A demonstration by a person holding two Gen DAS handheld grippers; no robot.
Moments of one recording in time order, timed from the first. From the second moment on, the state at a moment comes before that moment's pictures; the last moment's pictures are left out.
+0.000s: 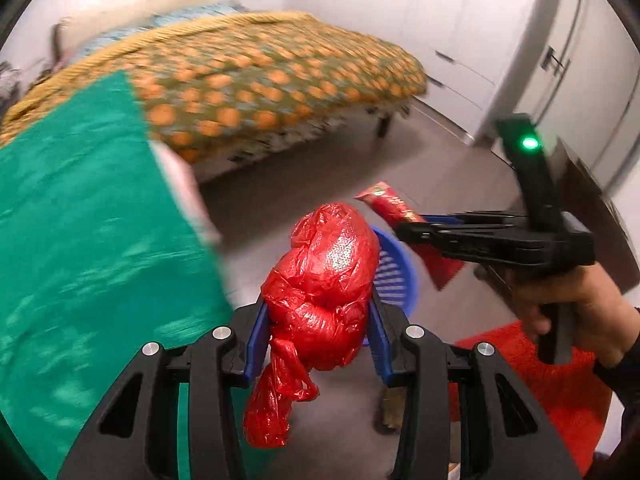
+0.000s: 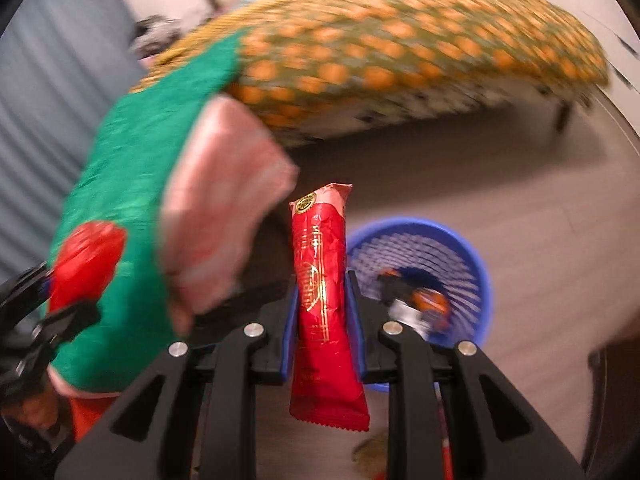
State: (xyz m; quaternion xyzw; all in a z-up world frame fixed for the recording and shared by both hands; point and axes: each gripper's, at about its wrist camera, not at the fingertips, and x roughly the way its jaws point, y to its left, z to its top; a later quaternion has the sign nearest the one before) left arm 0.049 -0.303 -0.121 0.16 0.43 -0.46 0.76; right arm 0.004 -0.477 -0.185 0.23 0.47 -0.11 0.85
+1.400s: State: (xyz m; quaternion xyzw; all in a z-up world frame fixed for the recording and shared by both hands) left arm -0.004 -0.359 -0.131 0.17 0.34 -0.38 0.84; right arm -0.127 -0.472 -0.124 0.20 0.32 -0.28 0.88
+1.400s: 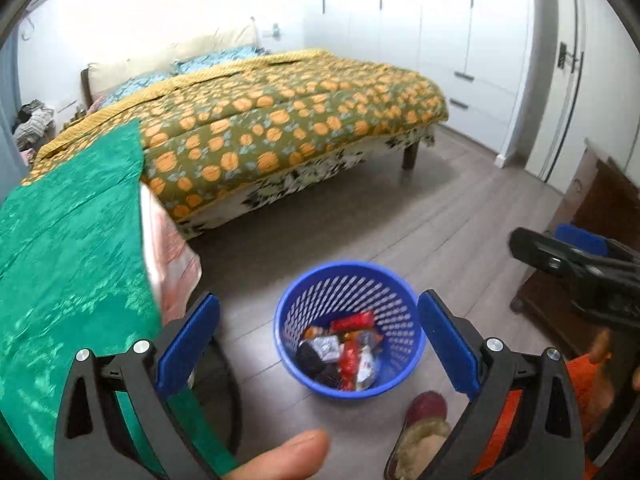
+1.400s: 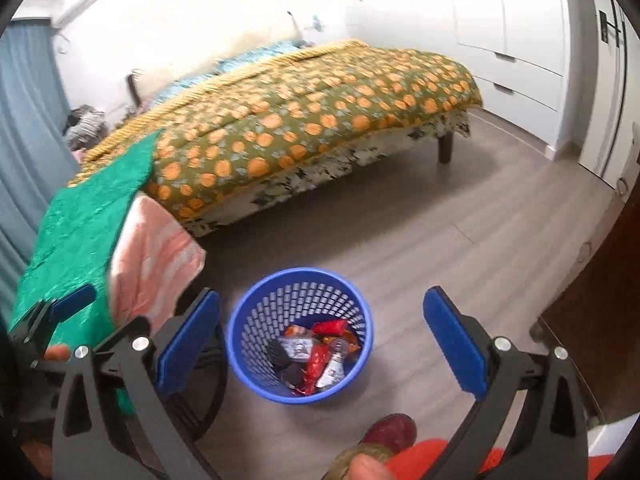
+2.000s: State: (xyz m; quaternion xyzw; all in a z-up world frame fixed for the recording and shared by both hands) left arm 0.005 -0.357 -0.175 0.20 0.42 -0.36 0.81; right arm -0.123 -0.452 -0.171 0.21 0.41 -0.25 0.85
